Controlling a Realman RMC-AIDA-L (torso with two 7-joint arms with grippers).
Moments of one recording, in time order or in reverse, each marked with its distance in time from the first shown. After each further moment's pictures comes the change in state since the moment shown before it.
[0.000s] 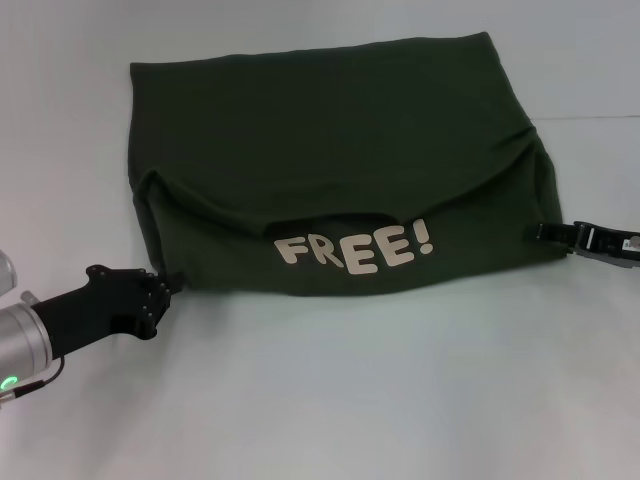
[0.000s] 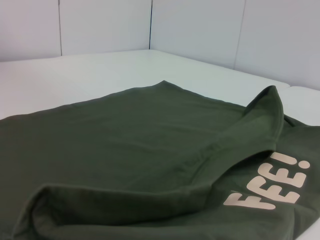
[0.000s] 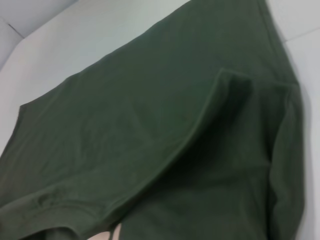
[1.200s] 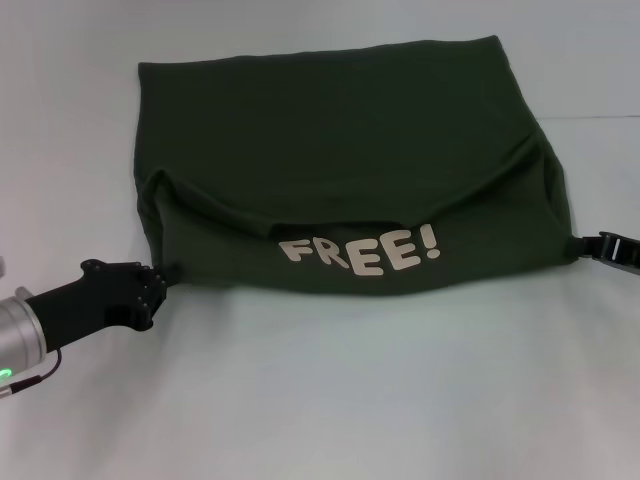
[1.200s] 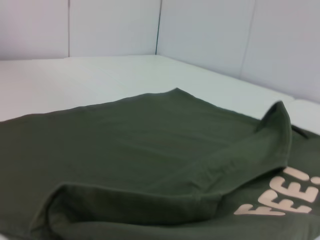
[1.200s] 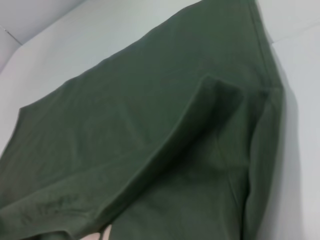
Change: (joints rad) left arm 0.001 0.000 -0.002 0.027 -0.004 0.019 -0.072; right arm -0.061 0.001 0.014 -0.049 0.021 -0.040 -0.031
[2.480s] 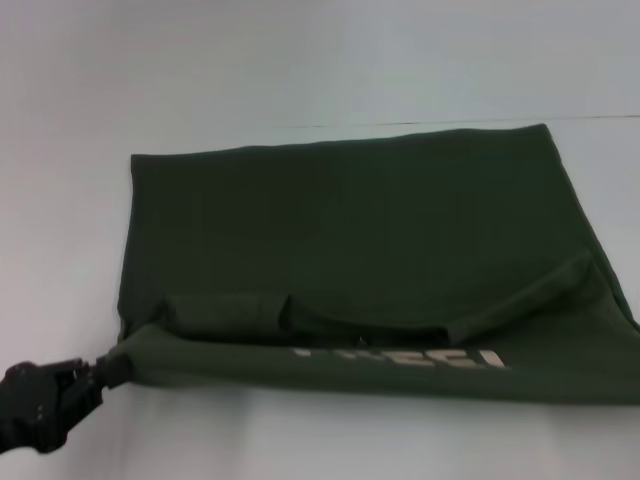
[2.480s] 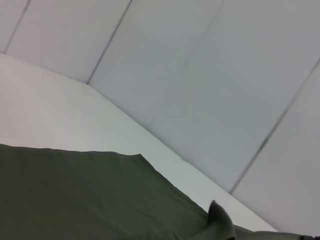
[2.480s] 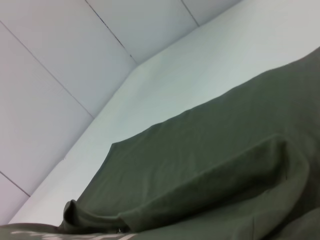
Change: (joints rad) left arm 0.217 0.001 -0.191 0.202 0.067 0.660 -0.296; right arm -0.409 -0.007 0.238 -0.121 0.110 -0.676 -0.438
